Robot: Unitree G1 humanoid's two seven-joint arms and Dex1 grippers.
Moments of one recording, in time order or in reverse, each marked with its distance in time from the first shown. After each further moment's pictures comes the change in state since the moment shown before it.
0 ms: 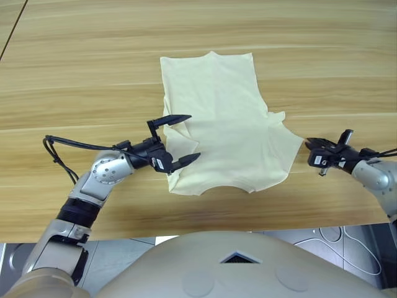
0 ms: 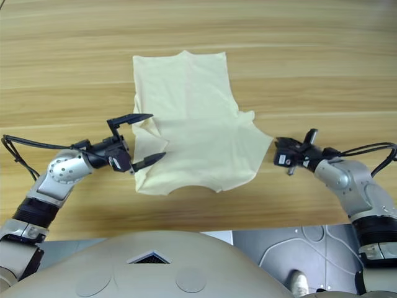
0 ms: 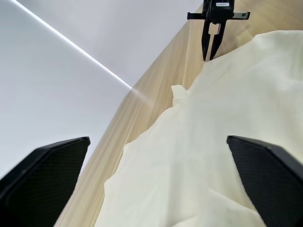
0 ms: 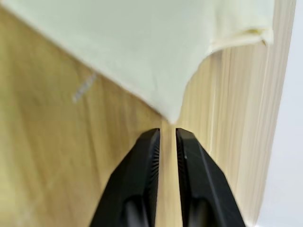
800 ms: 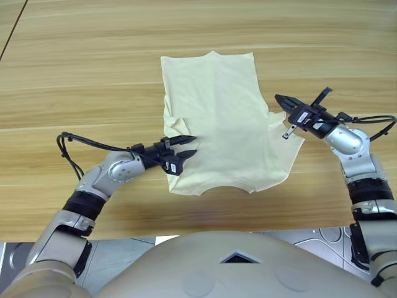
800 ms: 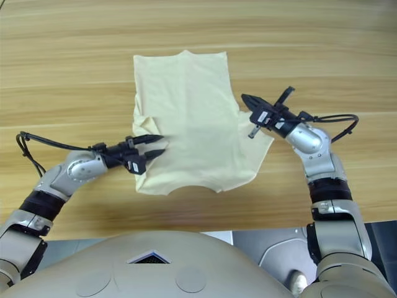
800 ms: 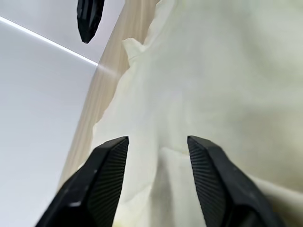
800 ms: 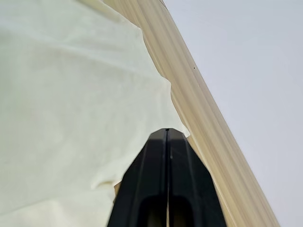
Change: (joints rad) left arm -0.062 -0.003 -0.099 0.115 0.274 0.032 0.085; right arm -0.355 0.306 -0.004 0.240 0.300 -0.194 0.073
